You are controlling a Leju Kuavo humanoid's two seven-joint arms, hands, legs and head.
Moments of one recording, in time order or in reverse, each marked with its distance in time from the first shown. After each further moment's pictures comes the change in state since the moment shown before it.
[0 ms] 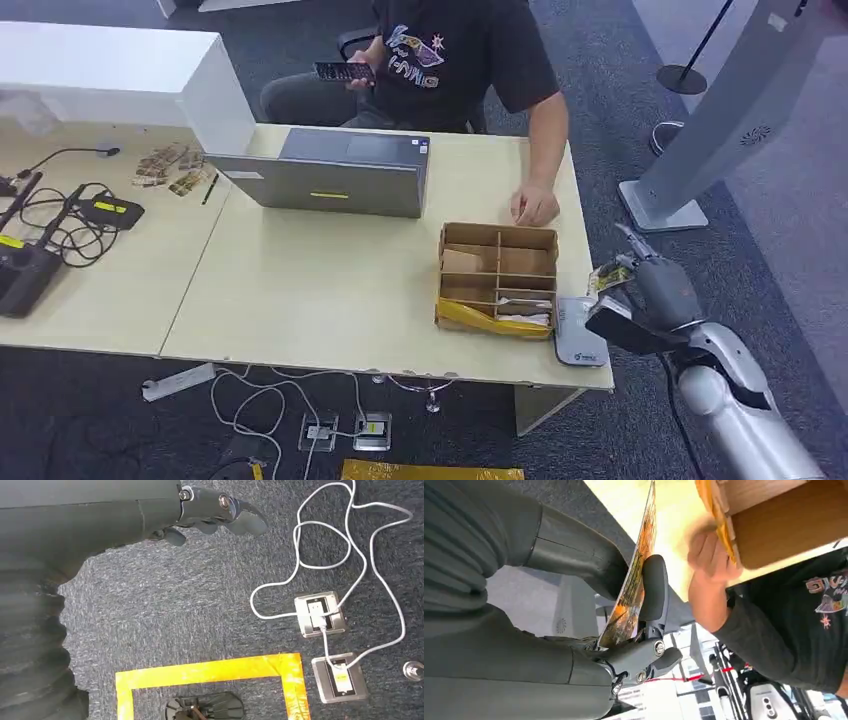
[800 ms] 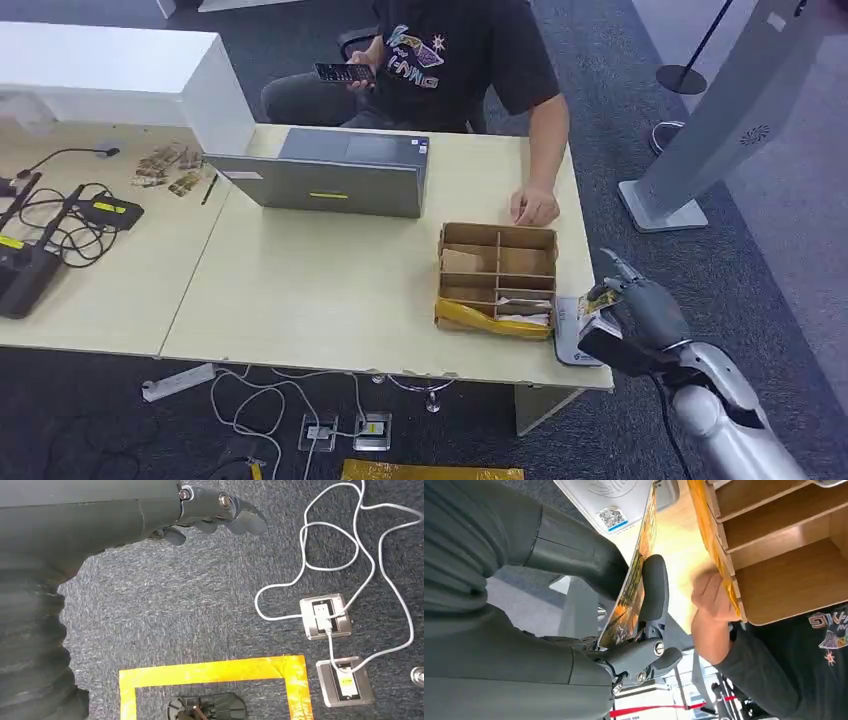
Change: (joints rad) left arm -0.001 0.000 0.000 0.002 0.012 0.011 0.017; right arm 0.061 -0.005 0.021 -0.021 -0.025 0.036 0.017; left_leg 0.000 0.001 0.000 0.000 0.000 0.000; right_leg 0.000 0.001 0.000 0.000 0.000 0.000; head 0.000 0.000
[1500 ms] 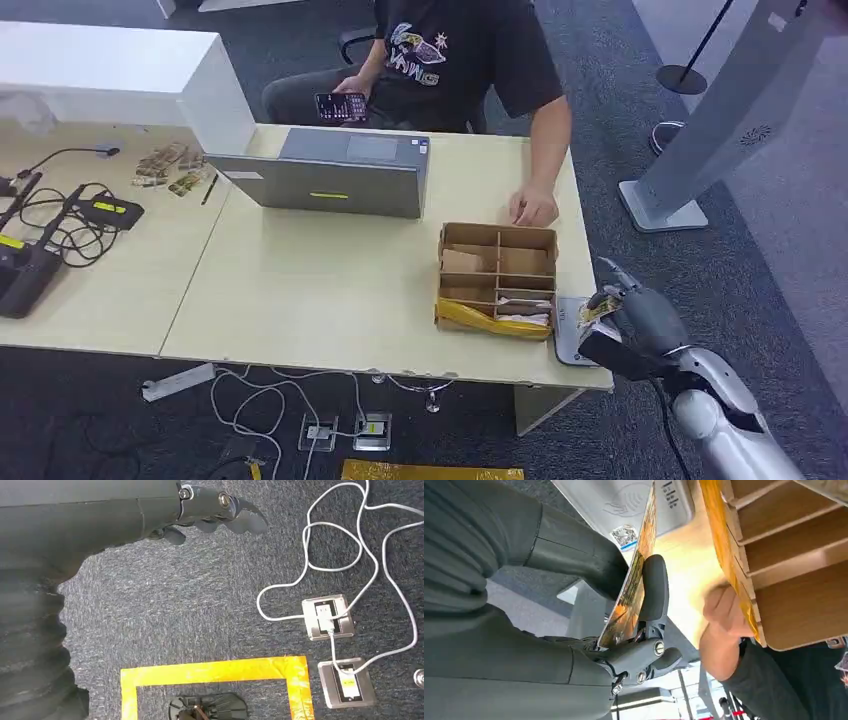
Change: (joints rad) left arm -0.001 0.000 0.000 0.002 0.006 0.000 0.008; right arm 0.003 -0.003 0.009 0.039 -0.012 0.014 0.000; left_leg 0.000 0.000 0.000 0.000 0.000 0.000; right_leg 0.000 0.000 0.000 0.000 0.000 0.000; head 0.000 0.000
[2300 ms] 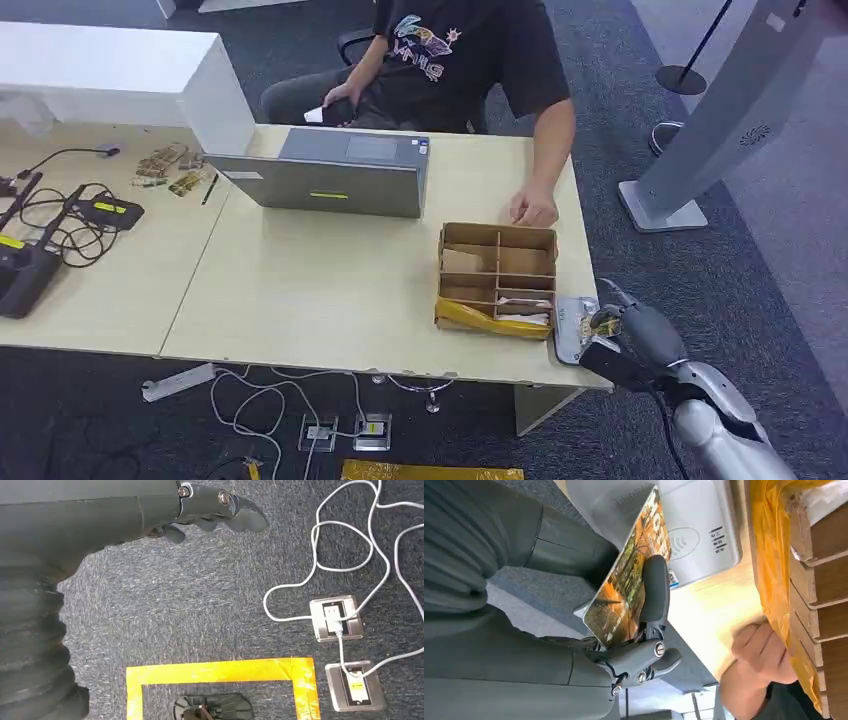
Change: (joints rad) left arm -0.001 -0.002 0.001 0.014 0.006 -0.001 0.020; right arm -0.002 0.001 0.027 0.121 -0.003 0.006 -0.017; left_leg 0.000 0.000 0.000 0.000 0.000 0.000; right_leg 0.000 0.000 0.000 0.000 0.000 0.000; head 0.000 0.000
